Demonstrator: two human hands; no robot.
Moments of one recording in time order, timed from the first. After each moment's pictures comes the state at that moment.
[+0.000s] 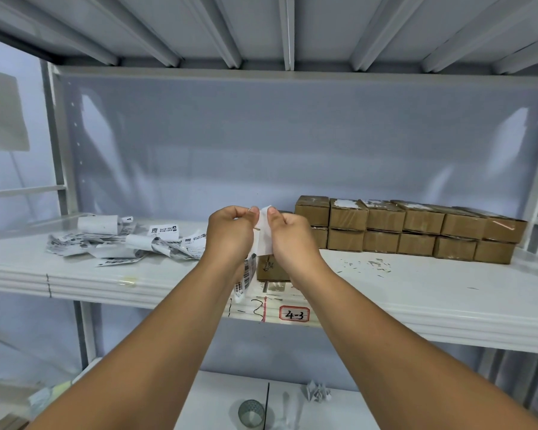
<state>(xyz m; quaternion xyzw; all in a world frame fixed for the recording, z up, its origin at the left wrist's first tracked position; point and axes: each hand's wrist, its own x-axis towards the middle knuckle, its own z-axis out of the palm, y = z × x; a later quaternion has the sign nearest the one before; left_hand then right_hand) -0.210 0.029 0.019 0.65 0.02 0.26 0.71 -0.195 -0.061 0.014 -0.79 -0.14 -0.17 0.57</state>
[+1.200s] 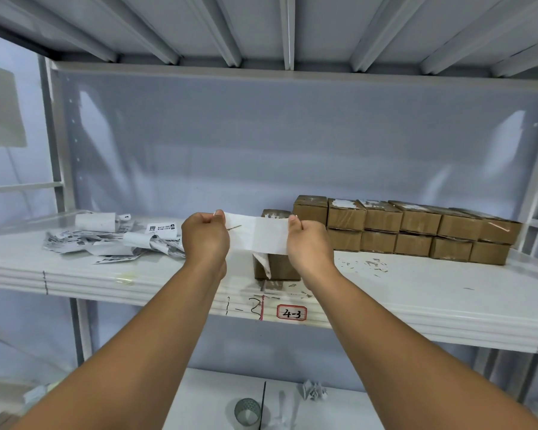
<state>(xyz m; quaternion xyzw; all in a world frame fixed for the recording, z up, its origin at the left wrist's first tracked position) -0.185 0.052 0.005 0.59 0.14 0.34 0.72 -0.179 -0.082 0.004 -0.83 -0.03 -0.22 0.50</state>
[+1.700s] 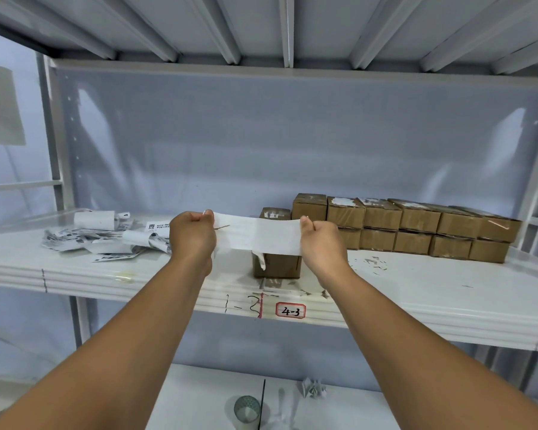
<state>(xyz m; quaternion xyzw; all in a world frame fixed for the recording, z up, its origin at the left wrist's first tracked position) -0.172 0.074 -0.001 0.61 0.15 0.33 0.71 -0.173 -0.103 0.001 -0.85 -0.02 -0.23 0.47</state>
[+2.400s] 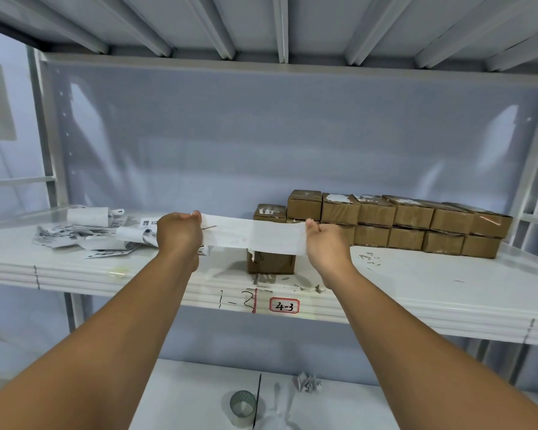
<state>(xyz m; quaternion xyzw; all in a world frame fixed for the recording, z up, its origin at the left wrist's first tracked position) -0.162 0.091 -0.006 0.62 0.17 0.32 0.69 -0.170 -0.121 -0.006 -0.84 0.00 -0.21 0.50</state>
